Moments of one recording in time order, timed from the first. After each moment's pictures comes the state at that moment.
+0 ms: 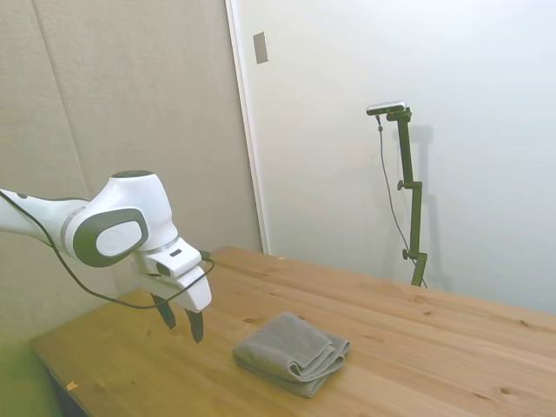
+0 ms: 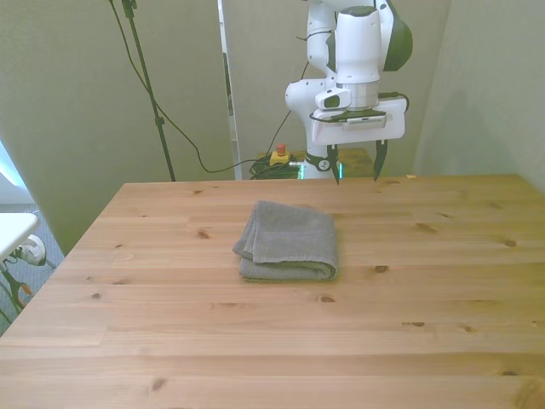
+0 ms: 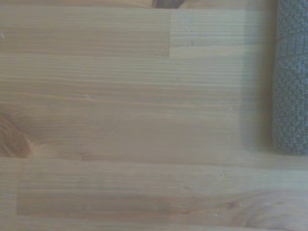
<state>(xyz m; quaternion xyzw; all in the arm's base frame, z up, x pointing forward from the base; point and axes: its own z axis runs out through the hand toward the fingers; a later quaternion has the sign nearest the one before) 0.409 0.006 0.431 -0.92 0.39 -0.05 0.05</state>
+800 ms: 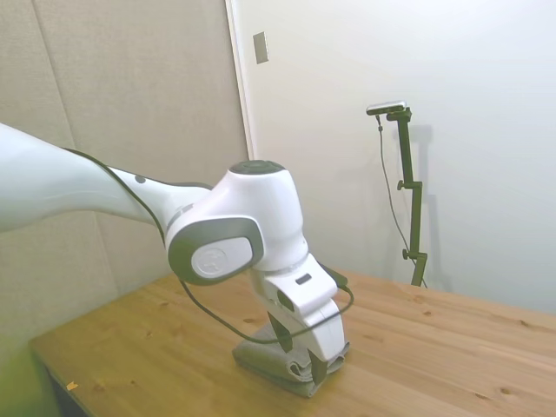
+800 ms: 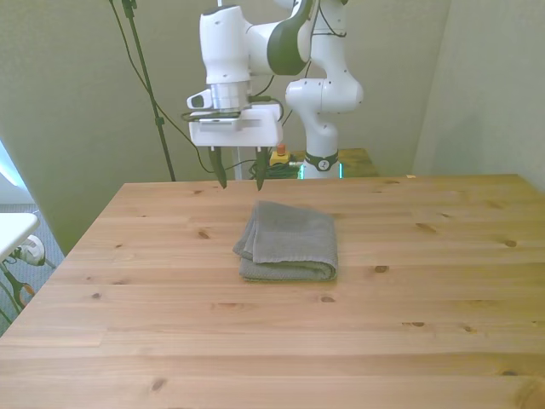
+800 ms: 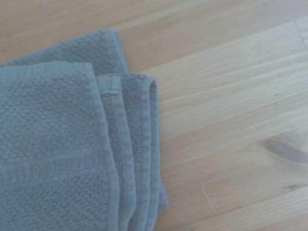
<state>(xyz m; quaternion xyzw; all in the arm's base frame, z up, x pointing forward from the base) 0.428 -0.276 0.430 -0.83 0.55 -0.06 0.07</state>
